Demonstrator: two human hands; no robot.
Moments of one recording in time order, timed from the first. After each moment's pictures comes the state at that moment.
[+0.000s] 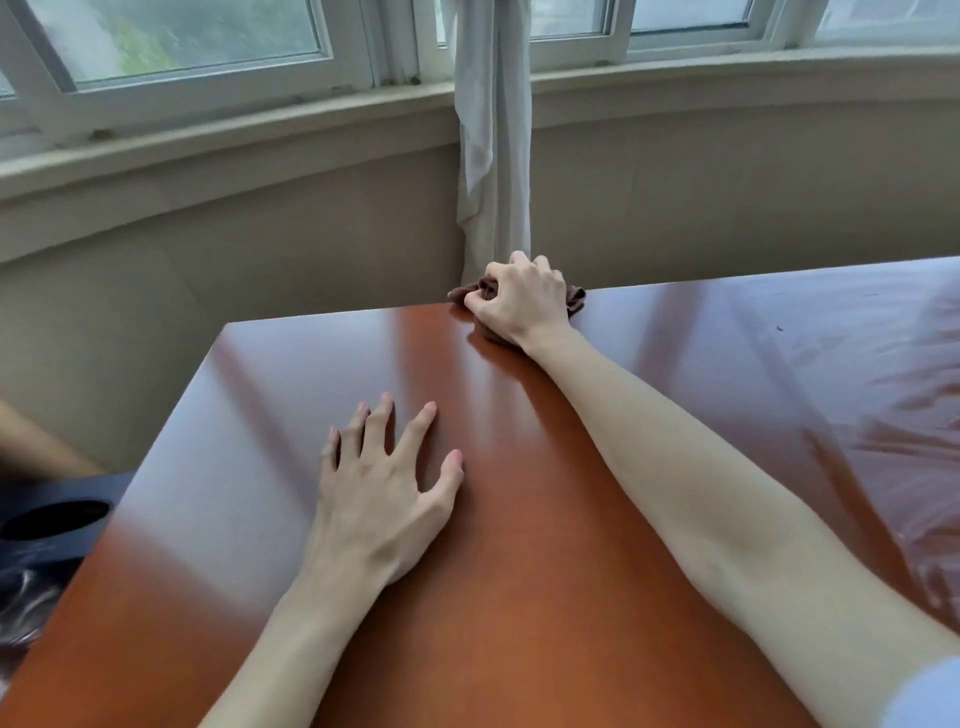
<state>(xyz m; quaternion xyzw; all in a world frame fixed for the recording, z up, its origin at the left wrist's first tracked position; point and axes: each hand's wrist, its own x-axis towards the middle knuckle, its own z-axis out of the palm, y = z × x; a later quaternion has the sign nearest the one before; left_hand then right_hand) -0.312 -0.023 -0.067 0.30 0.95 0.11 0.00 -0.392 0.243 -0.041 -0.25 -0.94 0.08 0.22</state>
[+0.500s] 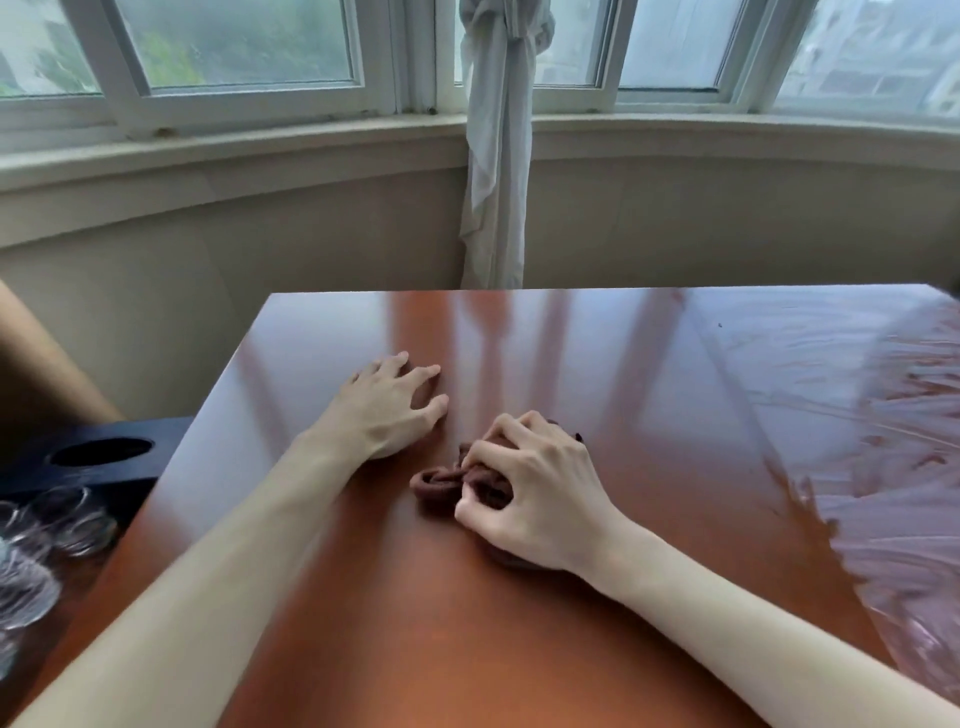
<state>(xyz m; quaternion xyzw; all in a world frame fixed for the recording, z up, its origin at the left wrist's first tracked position) -0.332 -0.052 -0.041 0.37 0.92 0.10 0.06 -0.130 0.062 -0.048 -0.04 -0.97 0.09 0.24</state>
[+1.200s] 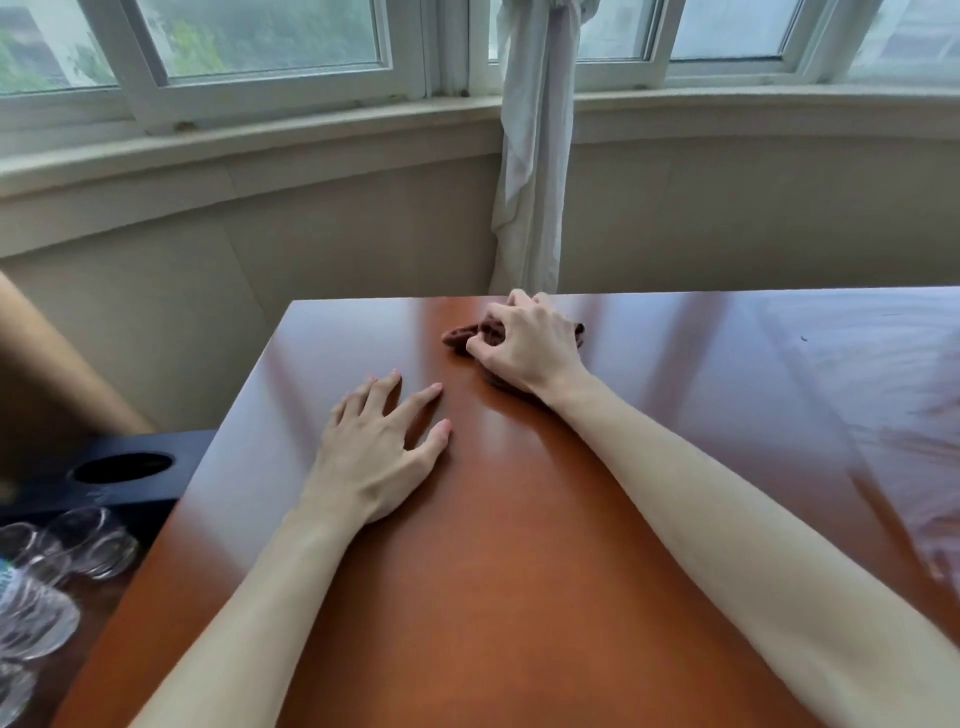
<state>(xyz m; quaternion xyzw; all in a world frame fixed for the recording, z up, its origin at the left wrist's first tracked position) -0.346 -0.079 -0.062 0.32 0.94 0.15 0.01 -0.344 0.157 -0.045 -0.16 -0.96 0.10 0.22</state>
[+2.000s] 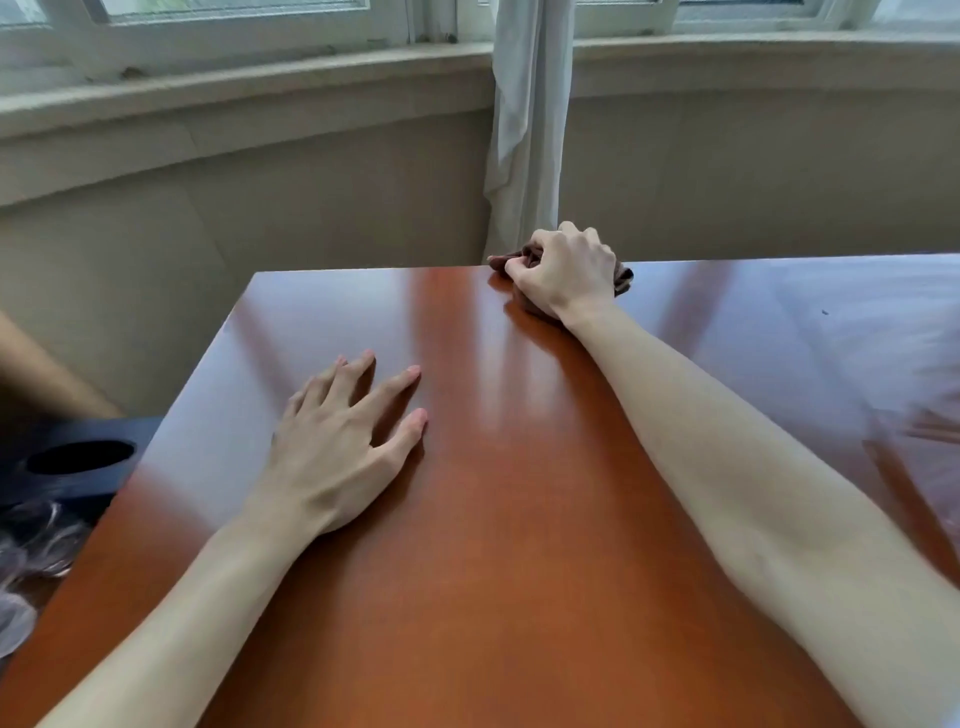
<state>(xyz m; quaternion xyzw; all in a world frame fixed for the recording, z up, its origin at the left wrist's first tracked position) -0.350 -0.079 -0.065 0.32 0.94 0.14 0.01 -0.382 0.235 -0.041 -0.27 -0.93 0.07 0.23</state>
